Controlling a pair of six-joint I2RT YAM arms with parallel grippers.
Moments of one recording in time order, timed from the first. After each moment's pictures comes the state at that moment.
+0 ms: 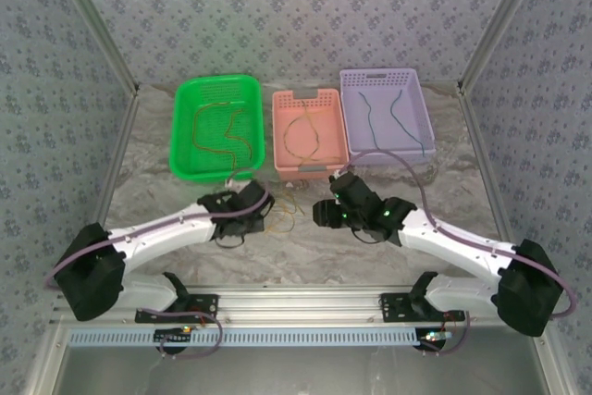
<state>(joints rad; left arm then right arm) -0.89 1.28 0.71 -0.65 -0.29 -0.95 0.87 1.17 0.73 -0.42 0.04 0.69</state>
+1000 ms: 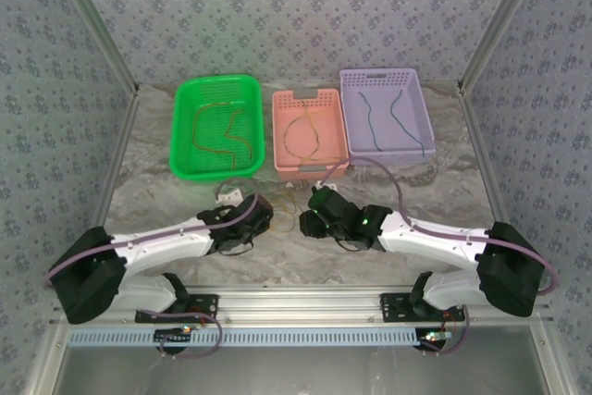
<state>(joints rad) -0.94 1.25 0.59 -0.38 -0.34 -1.34 1.01 1.29 0.74 -0.34 0.15 0.75</state>
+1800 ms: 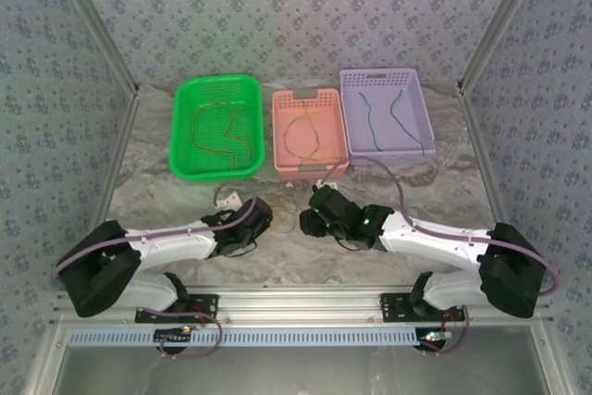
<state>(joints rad) -0.93 1.31 0.52 -0.20 -0.35 -1.43 1.00 1.28 0.74 -0.33 0.15 0.75</state>
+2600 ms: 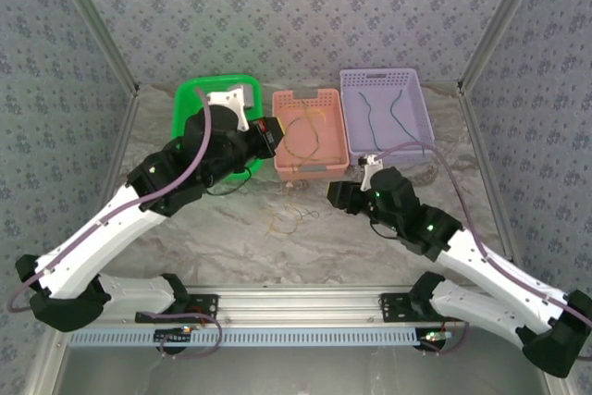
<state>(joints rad) -0.94 1.21 1.54 -0.65 -0.25 -0.80 0.80 0.83 0.75 -0.36 0.04 0.68</state>
